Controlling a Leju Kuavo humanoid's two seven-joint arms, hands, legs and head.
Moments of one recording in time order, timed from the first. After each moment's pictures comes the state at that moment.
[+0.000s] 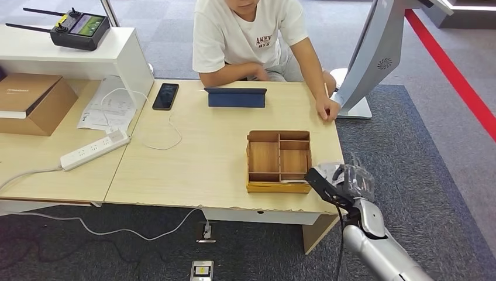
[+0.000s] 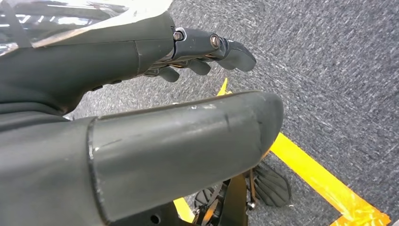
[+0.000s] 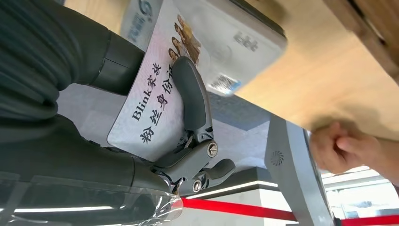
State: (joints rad) left arm -0.07 -0.02 -0.51 -0.25 1.03 0.66 -0.02; right arm -0.41 -0.37 0.63 -0.88 0.63 -0.51 0.33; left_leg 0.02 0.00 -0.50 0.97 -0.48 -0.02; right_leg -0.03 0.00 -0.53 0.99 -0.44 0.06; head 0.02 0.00
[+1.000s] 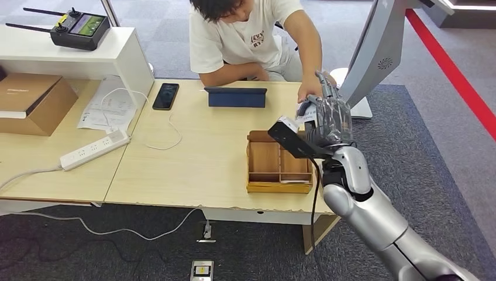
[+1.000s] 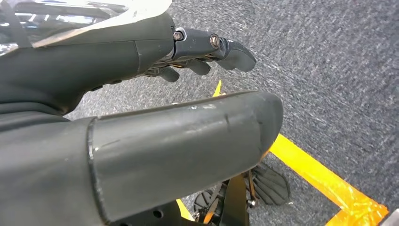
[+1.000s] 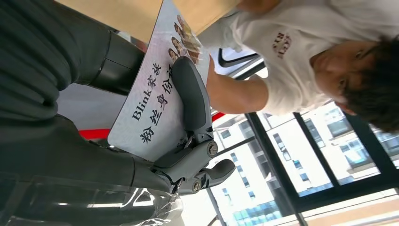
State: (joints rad) left arm -0.08 -0.01 -0.68 -0.25 1.16 0.67 -0.07; right arm -0.65 -0.30 0.70 -1.24 0.74 -0.42 0.30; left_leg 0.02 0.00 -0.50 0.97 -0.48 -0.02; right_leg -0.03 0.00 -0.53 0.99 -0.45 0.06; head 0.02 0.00
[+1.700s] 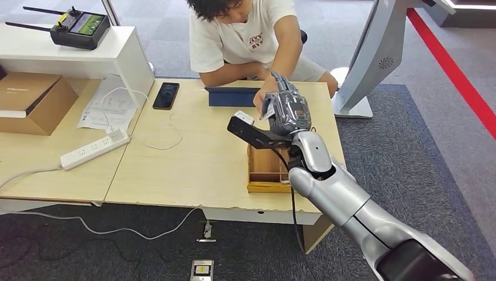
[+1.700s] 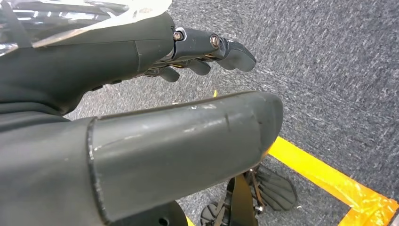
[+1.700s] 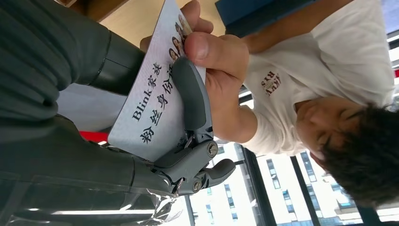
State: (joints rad) left arm -0.09 0.01 -0.80 -0.25 1.16 0.67 -0.05; right arm -0.84 -0.12 0.85 -0.92 0.72 -0.36 0.29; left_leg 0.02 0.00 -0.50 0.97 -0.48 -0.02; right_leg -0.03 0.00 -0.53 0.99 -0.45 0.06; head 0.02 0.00
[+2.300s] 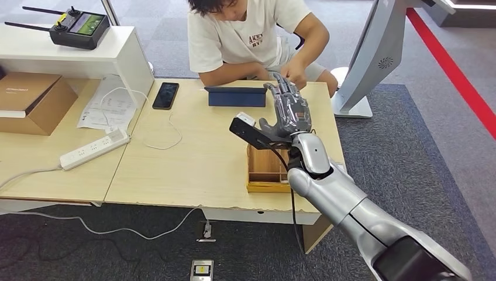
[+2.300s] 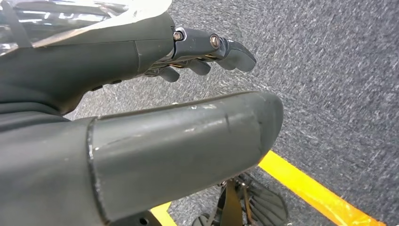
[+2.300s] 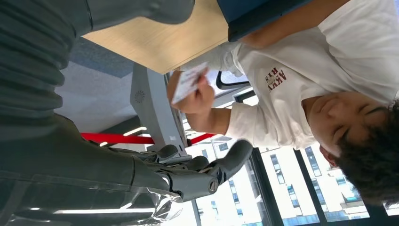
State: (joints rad) left arm -0.09 0.05 -0.82 -0.25 1.23 0.69 -0.08; right arm -0.85 -0.10 0.88 -0.83 0.70 -0.46 0.26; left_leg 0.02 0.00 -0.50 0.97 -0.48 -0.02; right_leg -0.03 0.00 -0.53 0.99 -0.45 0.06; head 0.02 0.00
